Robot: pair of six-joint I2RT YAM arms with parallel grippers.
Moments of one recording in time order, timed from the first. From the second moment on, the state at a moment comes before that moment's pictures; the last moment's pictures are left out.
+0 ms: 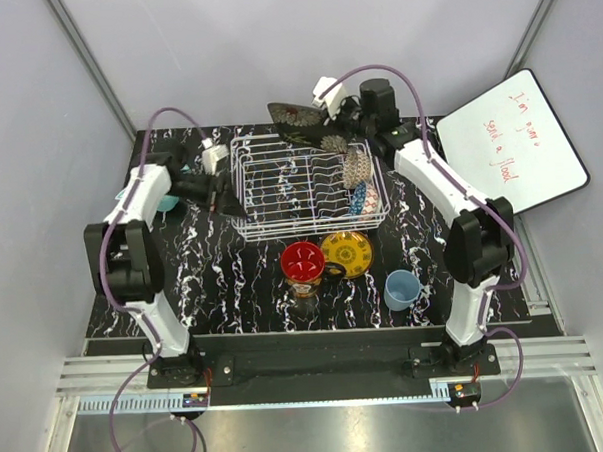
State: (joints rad) left arm 0.08 1.83 1.48 -1.04 0.99 0.47; right arm 0.42 1.89 1.76 -0.19 -0.27 -0.62
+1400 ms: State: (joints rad) left arm -0.10 2.06 1.61 -0.75 0.44 0.21; right arm 0.16 2.12 1.98 -0.03 -0.73 -0.44
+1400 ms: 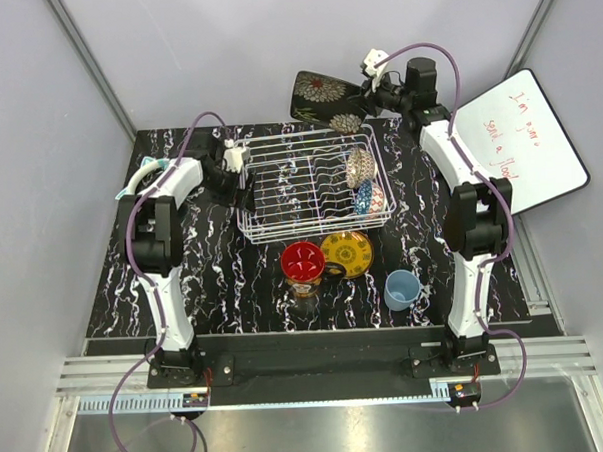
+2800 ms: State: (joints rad) left arm -0.09 2.04 1.62 -0.83 0.46 0.64; right arm 0.14 2.14 1.80 -0.08 -0.75 -0.69
